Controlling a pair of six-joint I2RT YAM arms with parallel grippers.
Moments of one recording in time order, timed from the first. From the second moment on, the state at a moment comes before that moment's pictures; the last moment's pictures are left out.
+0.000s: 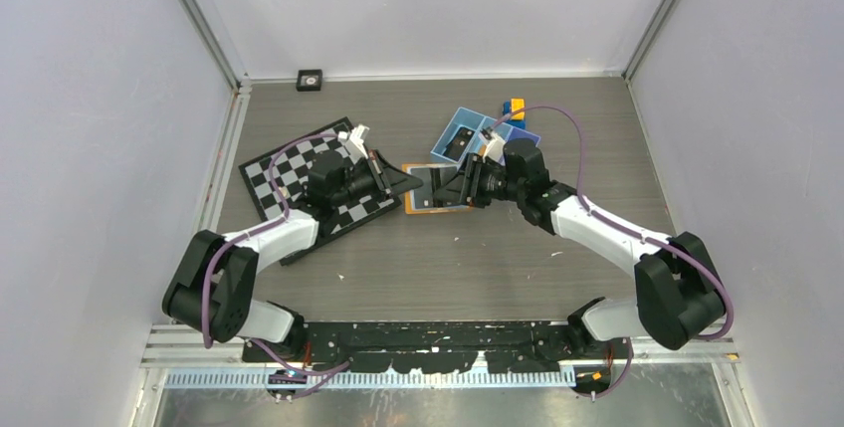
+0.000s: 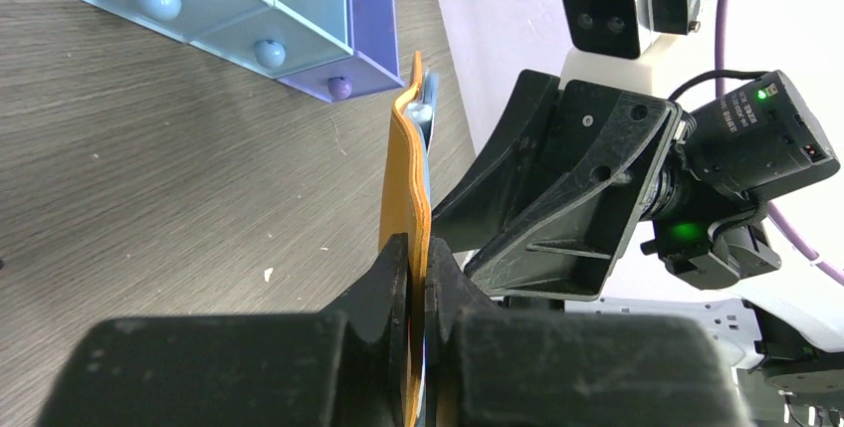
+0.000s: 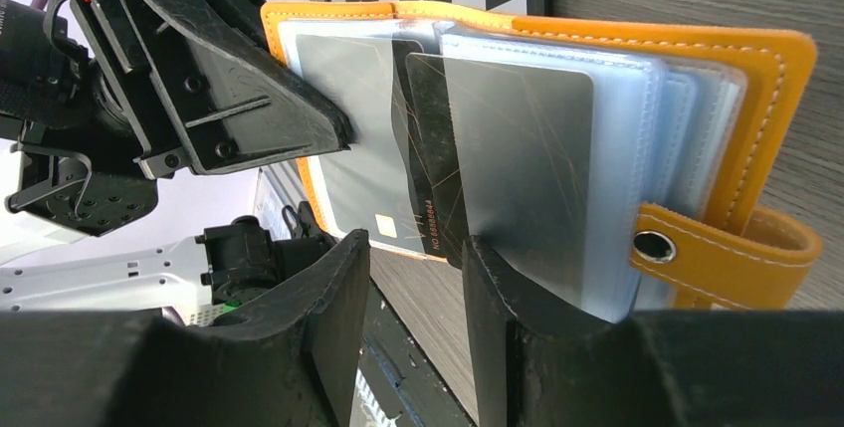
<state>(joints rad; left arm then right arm) -0.42 1.40 0.62 0.59 0.60 -1.02 0.52 1.36 0.78 0.12 -0.53 0.78</state>
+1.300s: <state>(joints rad) -0.41 1.49 0.61 0.80 0.68 -1.16 0.56 1.31 0.81 -0.04 -0.35 0.69</state>
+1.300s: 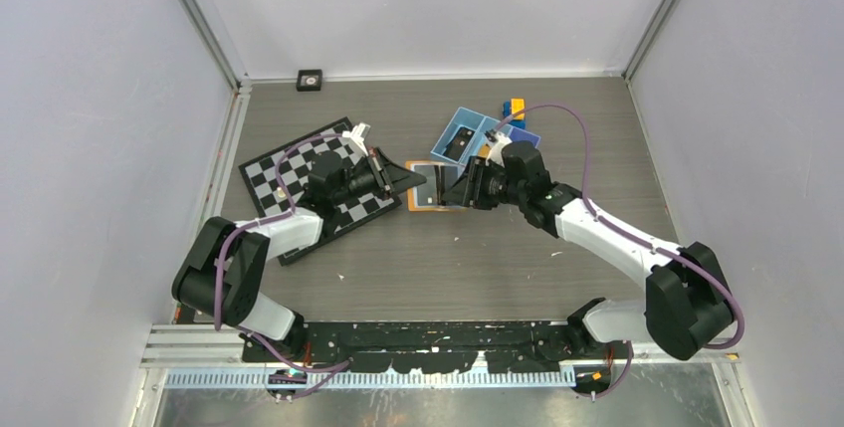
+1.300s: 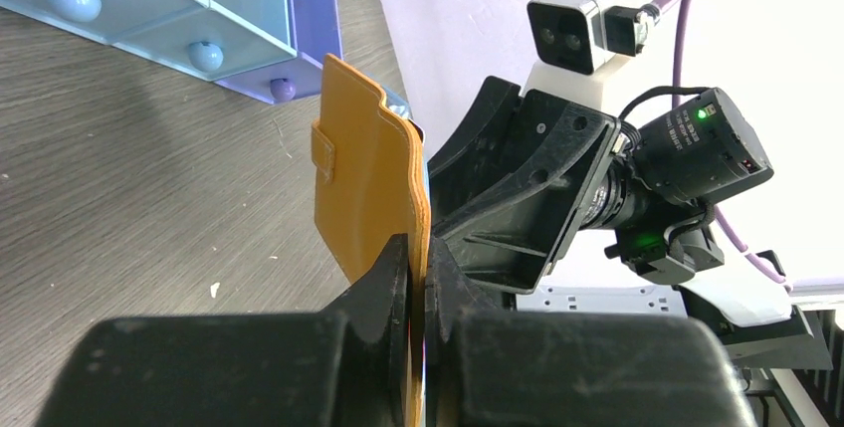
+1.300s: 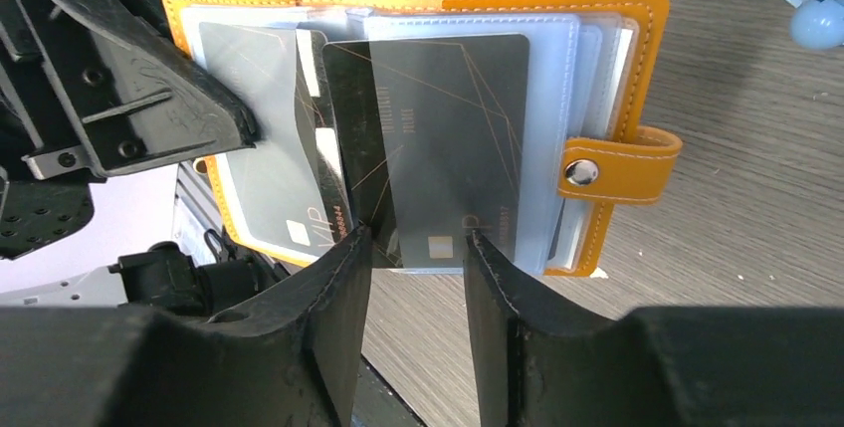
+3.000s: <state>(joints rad) -0.38 1.61 0.59 1.19 0.76 -1.42 0.36 1.39 0.60 0.72 -0.74 1.20</state>
